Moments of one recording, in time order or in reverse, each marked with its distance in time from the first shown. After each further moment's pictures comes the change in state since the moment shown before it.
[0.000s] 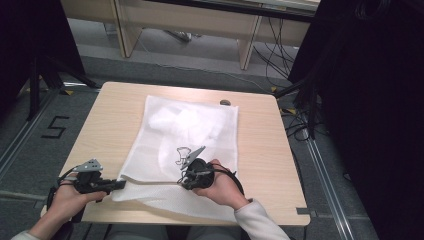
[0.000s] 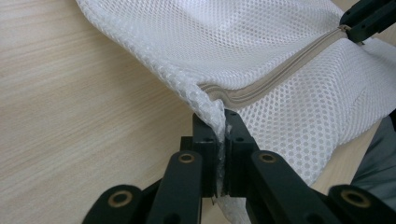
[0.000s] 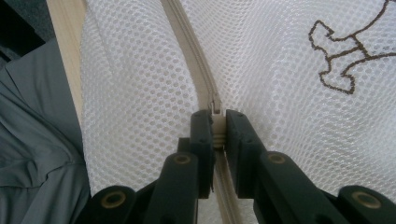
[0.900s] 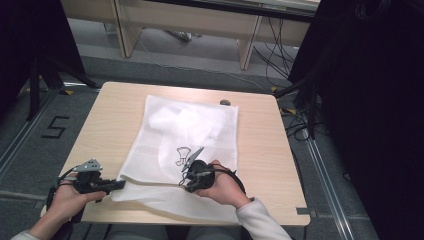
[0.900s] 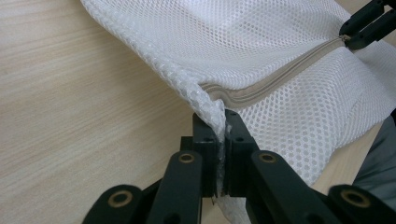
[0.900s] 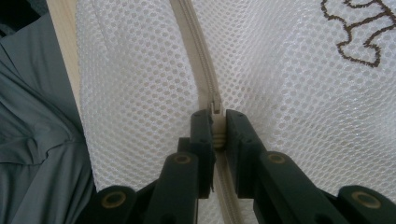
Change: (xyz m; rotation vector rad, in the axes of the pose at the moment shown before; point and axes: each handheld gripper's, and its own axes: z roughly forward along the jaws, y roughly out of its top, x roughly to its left) left arm 0.000 0.000 0.000 -0.002 0.001 -0.010; right arm -0.004 -0.005 0.004 0.078 0.002 -0.004
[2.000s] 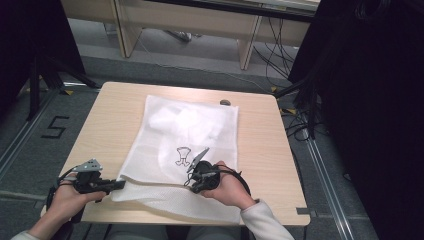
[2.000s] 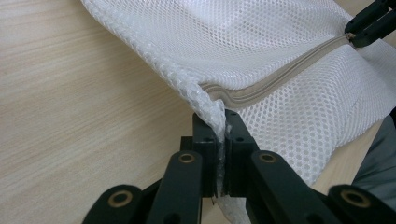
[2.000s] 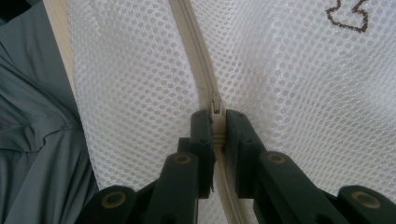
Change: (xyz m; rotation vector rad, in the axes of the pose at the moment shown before) left arm 0.000 0.000 0.000 -0.005 -0.002 -0.005; right arm -0.003 -0.012 -0.006 0.016 -0.004 0.028
